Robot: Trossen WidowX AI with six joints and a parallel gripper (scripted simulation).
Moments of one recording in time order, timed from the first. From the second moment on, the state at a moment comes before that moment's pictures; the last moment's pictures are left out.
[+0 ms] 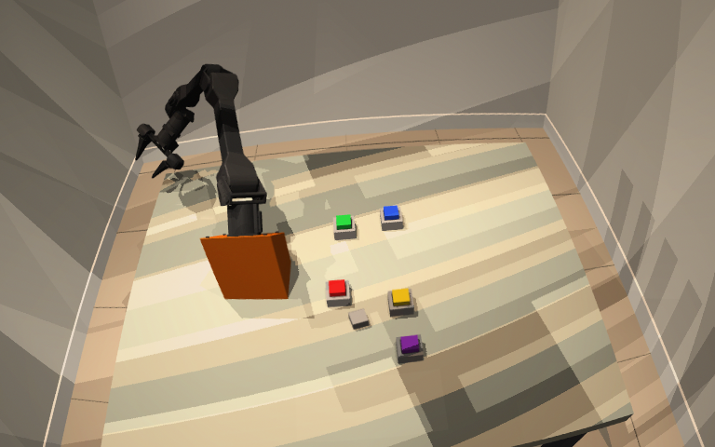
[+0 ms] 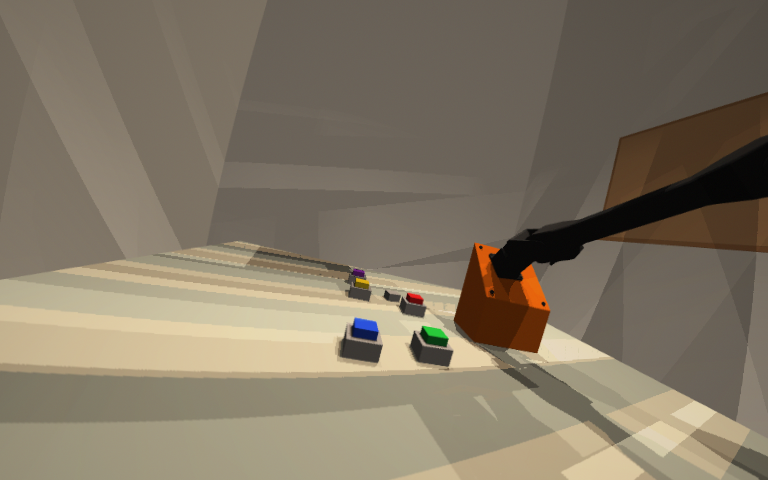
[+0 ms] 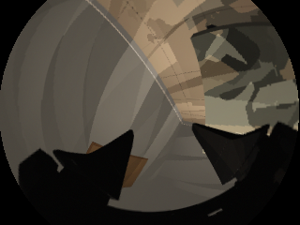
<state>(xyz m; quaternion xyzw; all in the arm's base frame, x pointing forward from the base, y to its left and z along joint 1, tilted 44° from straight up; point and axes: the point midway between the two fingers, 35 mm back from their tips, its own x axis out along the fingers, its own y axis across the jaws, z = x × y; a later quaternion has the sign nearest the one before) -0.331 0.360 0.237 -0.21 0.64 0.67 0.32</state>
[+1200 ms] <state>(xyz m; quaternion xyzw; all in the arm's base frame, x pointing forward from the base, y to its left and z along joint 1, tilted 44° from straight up) 0.197 0.218 0.155 0.11 0.64 0.39 0.65</state>
